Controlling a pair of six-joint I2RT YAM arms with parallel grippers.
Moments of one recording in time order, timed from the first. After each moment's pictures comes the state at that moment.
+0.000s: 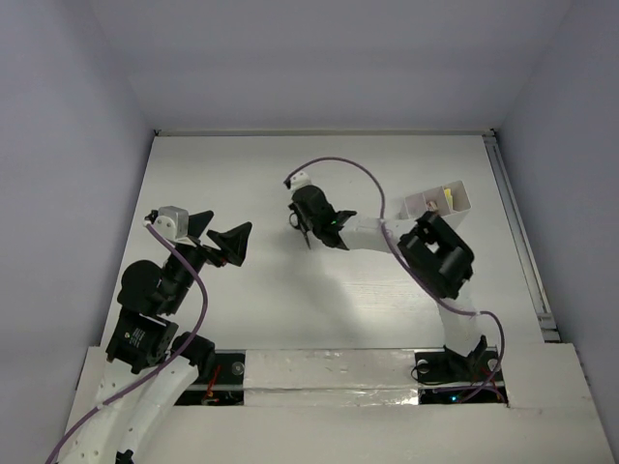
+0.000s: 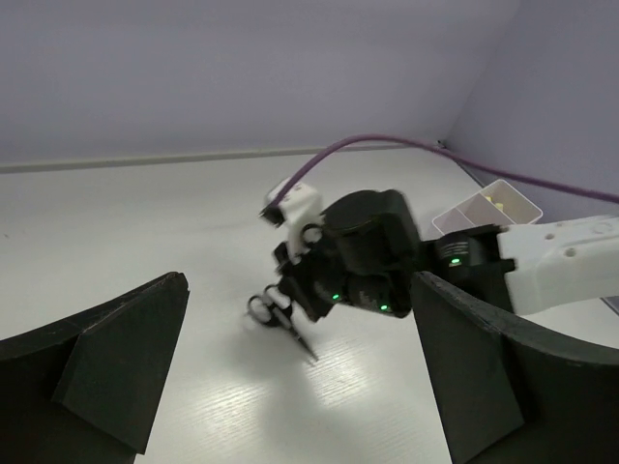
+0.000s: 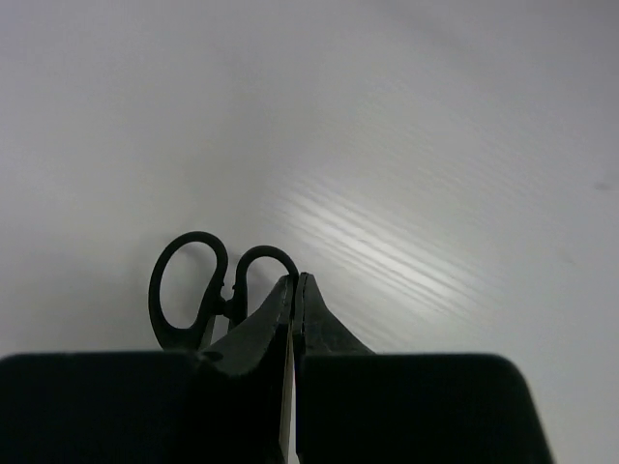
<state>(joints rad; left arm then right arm) -0.40 0.38 0.70 -0.21 0.03 -0.26 0.84 2.16 1.48 0.06 0.37 0.01</state>
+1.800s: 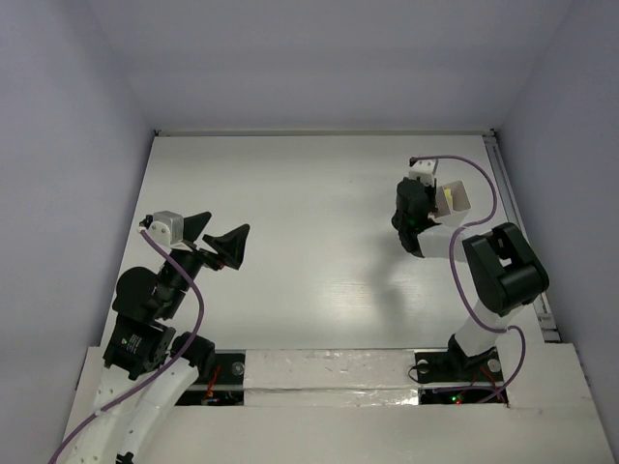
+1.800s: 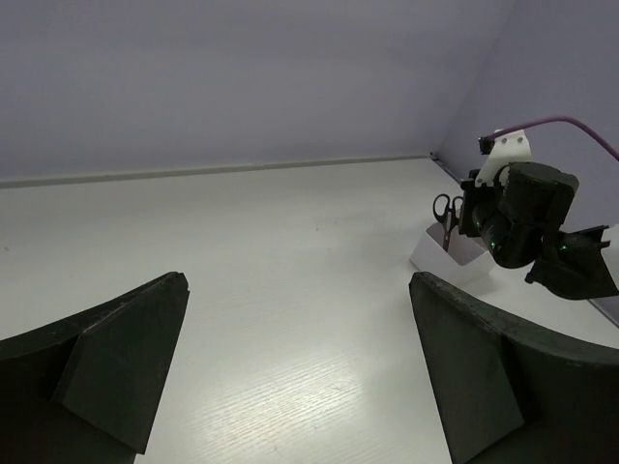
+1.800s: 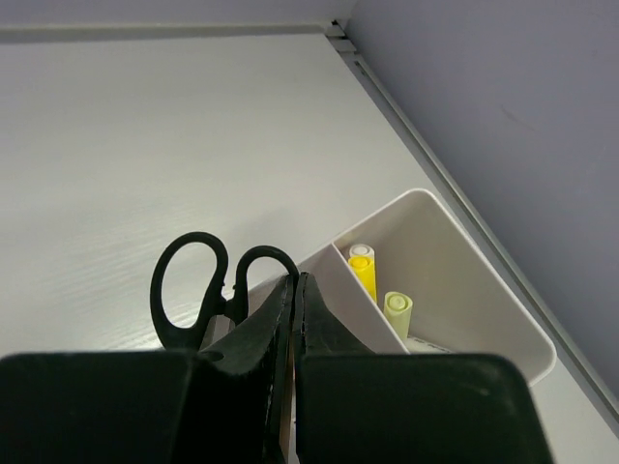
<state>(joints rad) -0.41 0.34 0.70 -0.21 0.04 -0.26 0.39 1.71 0.79 0.75 0.98 -0.15</state>
